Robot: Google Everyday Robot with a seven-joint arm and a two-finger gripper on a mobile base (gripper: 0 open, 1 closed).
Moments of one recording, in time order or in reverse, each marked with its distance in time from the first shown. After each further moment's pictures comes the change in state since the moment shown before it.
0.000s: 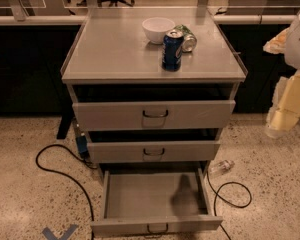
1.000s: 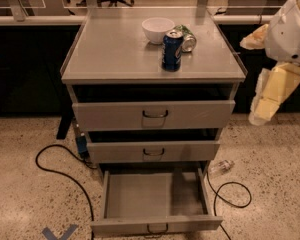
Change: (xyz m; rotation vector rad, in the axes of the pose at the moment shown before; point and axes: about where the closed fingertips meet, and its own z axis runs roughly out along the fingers) arm -0.024 -0.021 0.018 -0.046 -0.120 -0.094
